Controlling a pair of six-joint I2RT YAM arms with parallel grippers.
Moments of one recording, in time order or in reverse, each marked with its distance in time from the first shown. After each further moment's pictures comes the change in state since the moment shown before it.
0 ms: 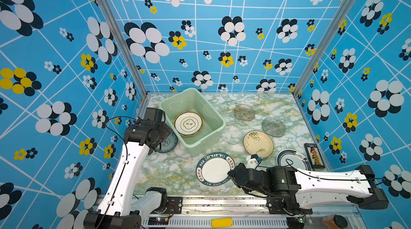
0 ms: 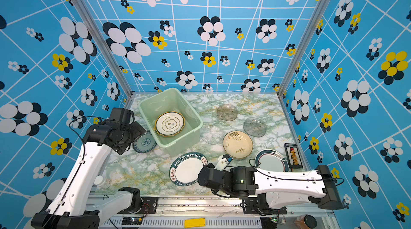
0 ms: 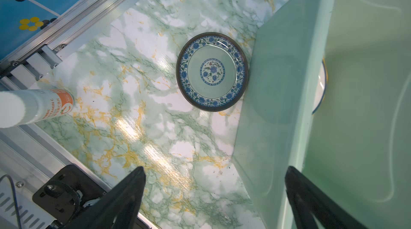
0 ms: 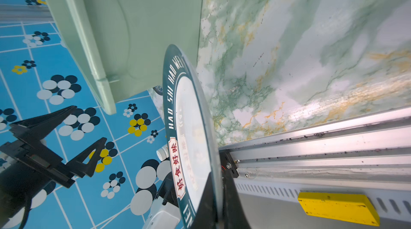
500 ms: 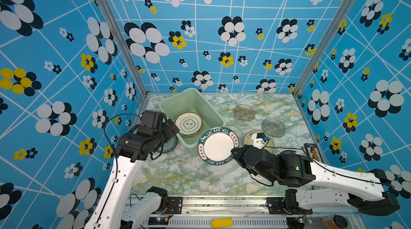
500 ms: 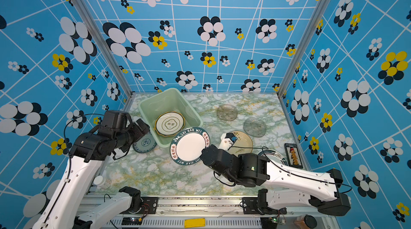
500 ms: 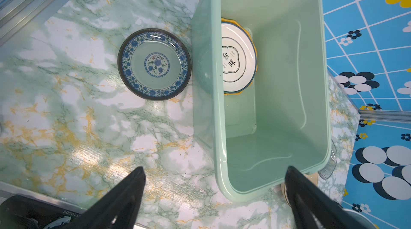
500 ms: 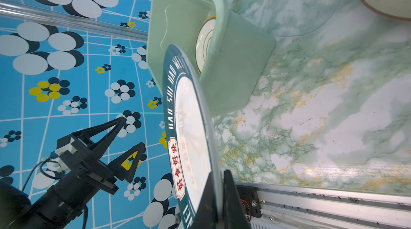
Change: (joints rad) left arm -0.133 -0.083 0.084 0.046 0.085 0.071; right arm -0.152 0.055 0.296 -0.047 0.106 -0.396
